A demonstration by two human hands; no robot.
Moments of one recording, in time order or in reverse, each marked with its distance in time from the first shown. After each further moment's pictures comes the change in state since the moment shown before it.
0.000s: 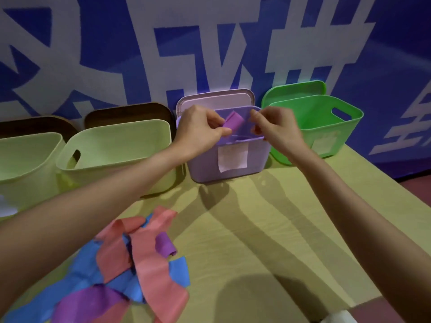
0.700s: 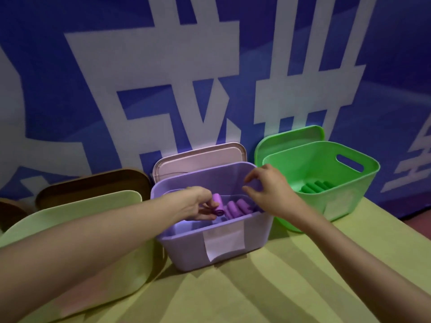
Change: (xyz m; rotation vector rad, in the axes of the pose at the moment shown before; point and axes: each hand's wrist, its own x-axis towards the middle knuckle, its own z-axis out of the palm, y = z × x) left_hand 0.110 -0.072 0.102 -0.434 -0.476 -1.045; right_hand 0.077 0.072 0.008 -0.517 -0.120 -0.021
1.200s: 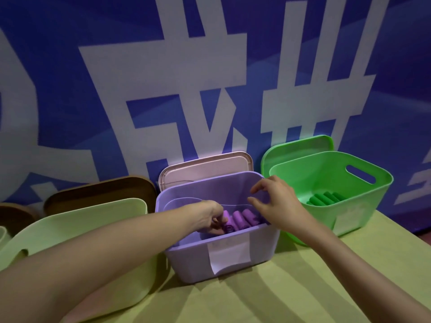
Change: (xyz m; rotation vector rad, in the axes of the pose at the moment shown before) left_hand 0.030 -0.004 0.018 0.130 0.013 -0.092; right_hand -0.001 0.000 0.002 0.010 0.014 0.019
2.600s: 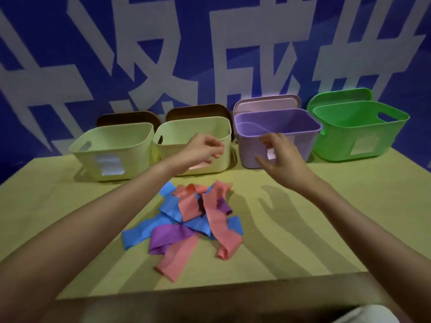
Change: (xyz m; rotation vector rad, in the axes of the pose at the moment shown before) left_hand -0.242 -0.198 -0.118 0.127 0.250 0.738; right_hand -0.195 -0.146 -0.009 0.163 0.023 -0.331
